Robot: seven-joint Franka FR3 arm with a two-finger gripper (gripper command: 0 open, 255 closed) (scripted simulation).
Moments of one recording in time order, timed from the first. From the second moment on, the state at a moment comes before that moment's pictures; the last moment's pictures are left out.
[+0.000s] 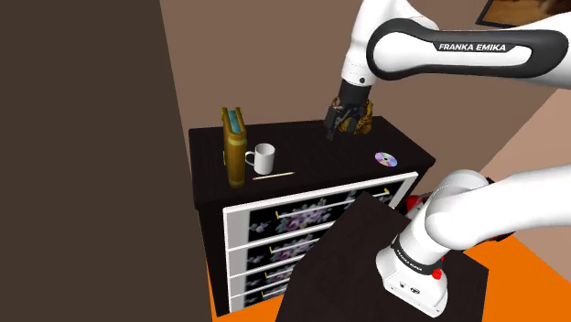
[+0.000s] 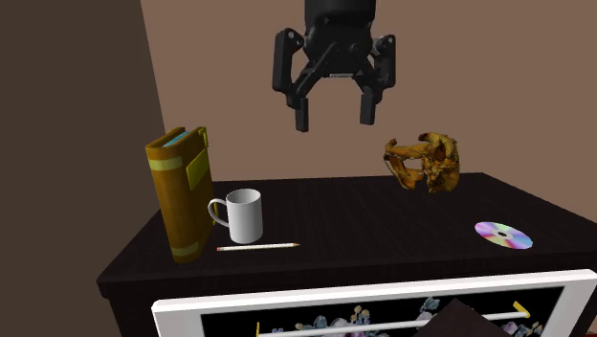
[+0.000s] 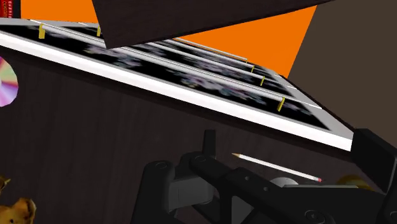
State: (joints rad) arm -0.02 -0.68 0.06 -2.47 0.02 1.77 0.20
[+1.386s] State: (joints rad) arm -0.05 0.05 0.09 -2.28 -0.04 2.47 0.29
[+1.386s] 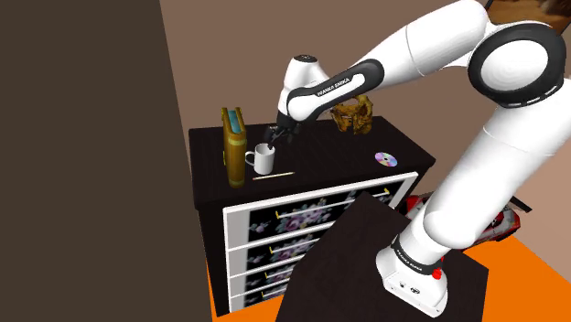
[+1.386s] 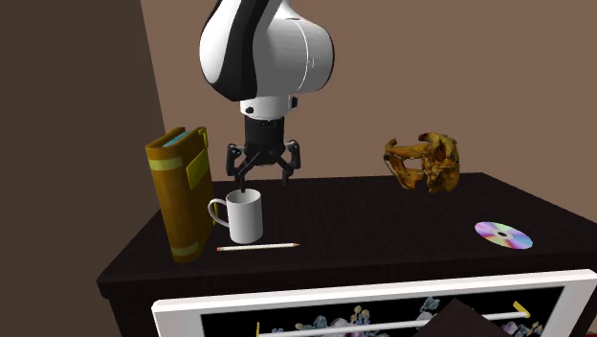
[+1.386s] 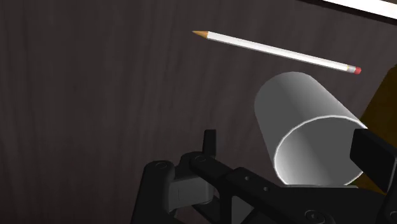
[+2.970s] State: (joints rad) arm -0.04 0.24 0.08 -2.20 -0.07 2.61 0.32
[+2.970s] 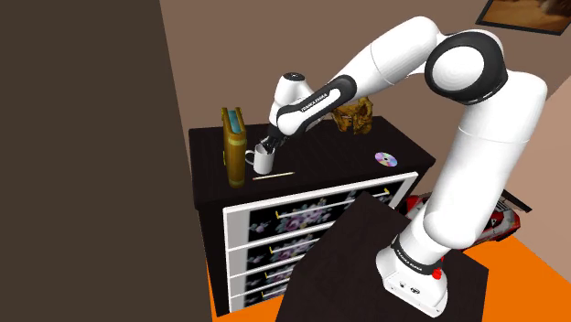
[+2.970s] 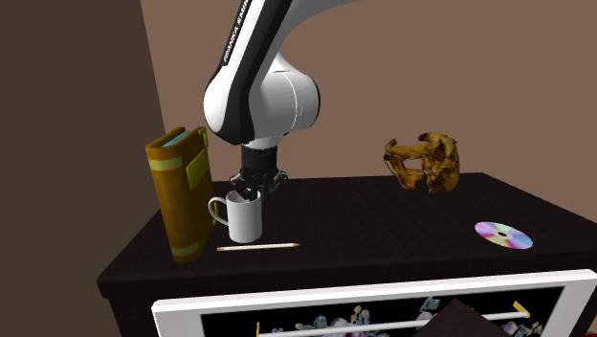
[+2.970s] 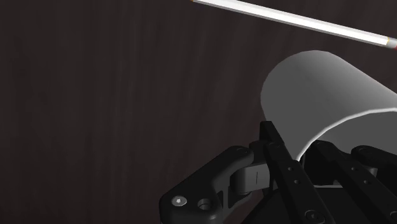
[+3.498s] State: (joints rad) arm -0.05 0.20 0.08 -2.19 -0.07 2.56 0.31
